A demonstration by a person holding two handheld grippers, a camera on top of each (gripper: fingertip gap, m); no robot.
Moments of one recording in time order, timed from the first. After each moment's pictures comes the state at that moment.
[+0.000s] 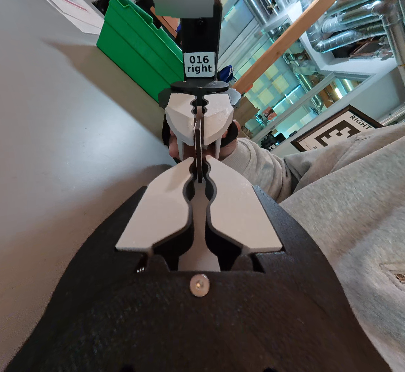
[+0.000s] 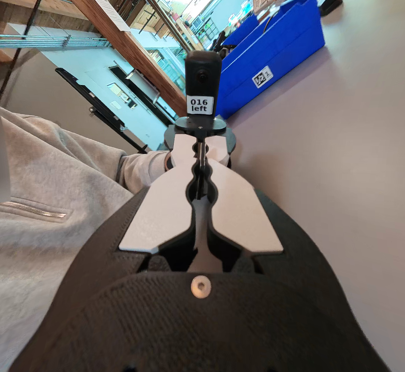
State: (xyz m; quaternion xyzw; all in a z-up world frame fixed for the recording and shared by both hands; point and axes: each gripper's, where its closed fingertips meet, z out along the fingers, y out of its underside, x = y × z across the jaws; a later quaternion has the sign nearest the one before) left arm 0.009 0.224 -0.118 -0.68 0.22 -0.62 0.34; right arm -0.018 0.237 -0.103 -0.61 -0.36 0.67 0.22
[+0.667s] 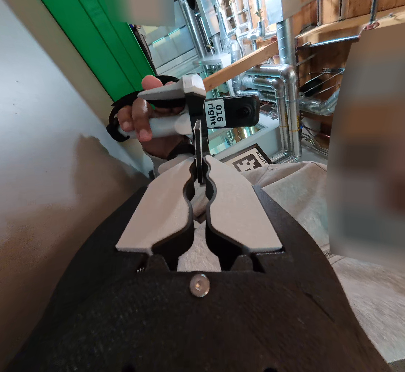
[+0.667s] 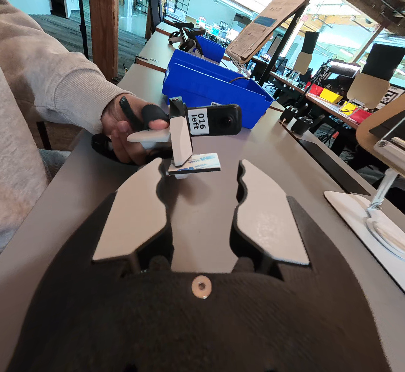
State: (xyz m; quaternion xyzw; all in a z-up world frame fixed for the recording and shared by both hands) left arm 0.004 0.216 -0.104 -0.60 0.11 -0.77 0.19; right arm -0.020 0.233 -0.103 -0.44 -0.60 0.38 0.55
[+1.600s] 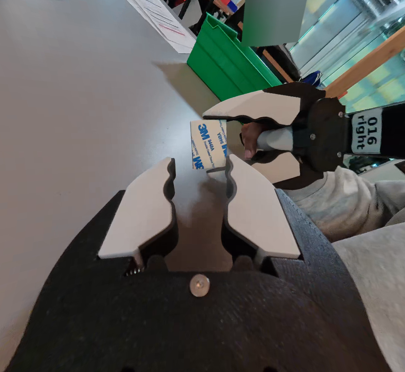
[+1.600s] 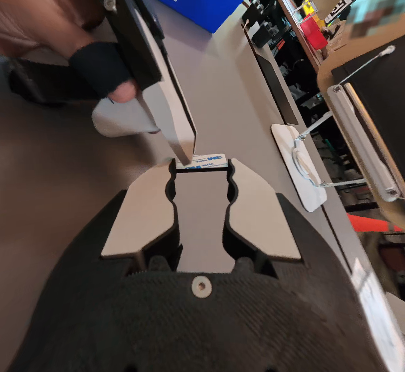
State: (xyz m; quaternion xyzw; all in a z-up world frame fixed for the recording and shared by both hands) left arm -0.017 0.259 -0.145 -0.77 0.16 -0.46 0.41; right arm -0.022 0.264 -0.138 -0.55 -0.64 0.09 0.53
